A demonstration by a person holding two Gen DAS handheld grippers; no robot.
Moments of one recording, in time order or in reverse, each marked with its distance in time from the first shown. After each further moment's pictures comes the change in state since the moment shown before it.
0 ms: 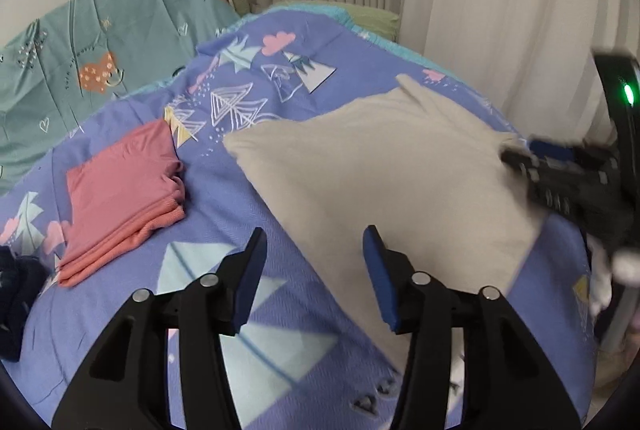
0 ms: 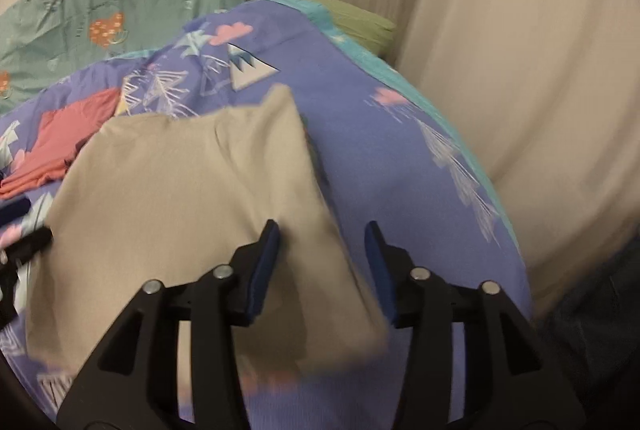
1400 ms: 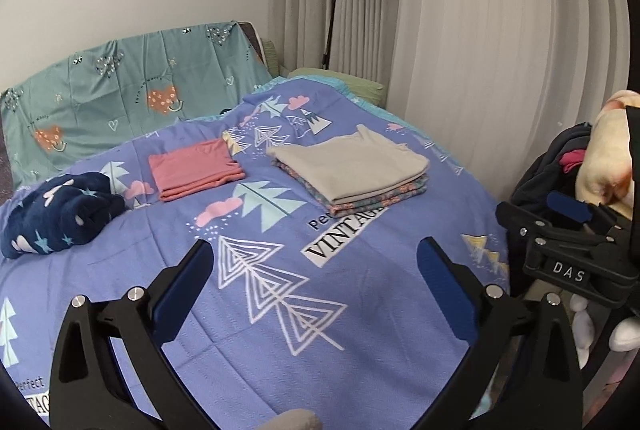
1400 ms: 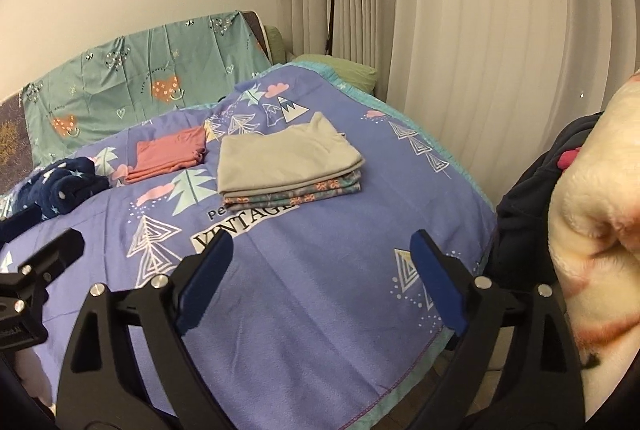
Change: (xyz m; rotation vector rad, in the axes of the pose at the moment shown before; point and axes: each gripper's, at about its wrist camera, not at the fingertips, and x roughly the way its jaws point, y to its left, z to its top) left arm -0.263 -0.045 -0.133 -0.087 -0.229 0.056; right arm -0.280 -0.005 -0.140 0.118 -0.200 0.125
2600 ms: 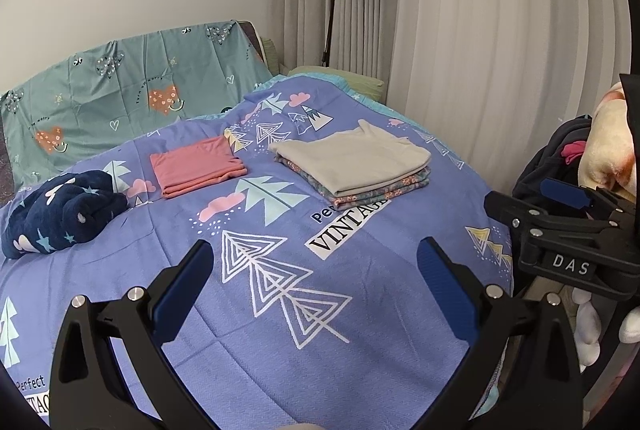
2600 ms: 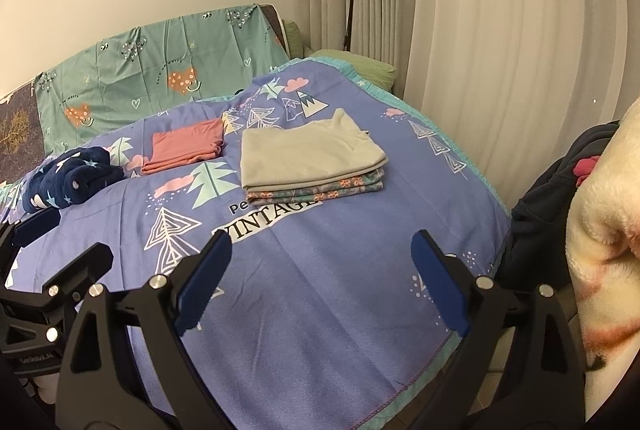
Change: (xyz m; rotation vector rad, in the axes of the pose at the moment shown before) left arm 0.001 0.000 -0.007 0.014 0.008 0.015; right arm 0.002 0.021 0.001 -0.042 0.022 0.038
